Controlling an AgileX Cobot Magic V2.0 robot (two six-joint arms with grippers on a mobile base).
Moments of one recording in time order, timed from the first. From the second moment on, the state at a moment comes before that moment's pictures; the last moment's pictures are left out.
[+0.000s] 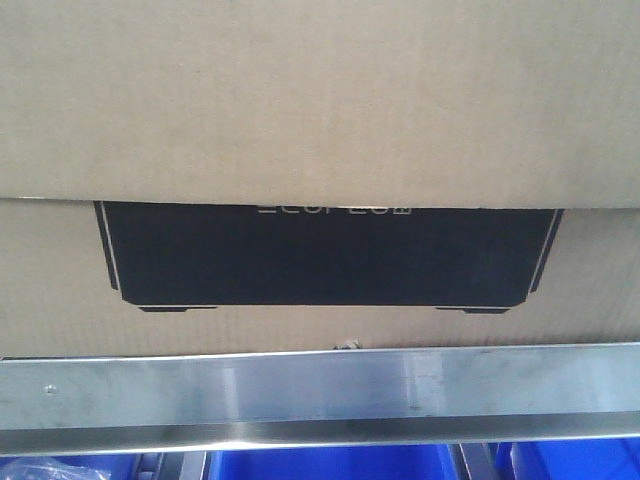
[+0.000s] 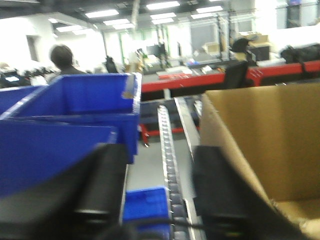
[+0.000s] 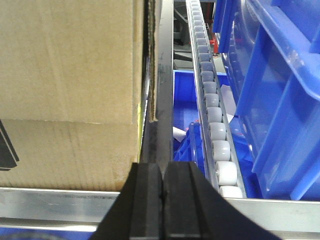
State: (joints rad) left arm -0.14 0.30 -0.55 0.20 0.16 -0.04; right arm 0.05 -0.01 0.03 -0.02 0.20 0.05
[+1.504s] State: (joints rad) left arm -0.23 1.43 -1.51 -0.11 0.97 -0.02; right arm 0.05 -0.01 0.03 0.00 0.13 0.05
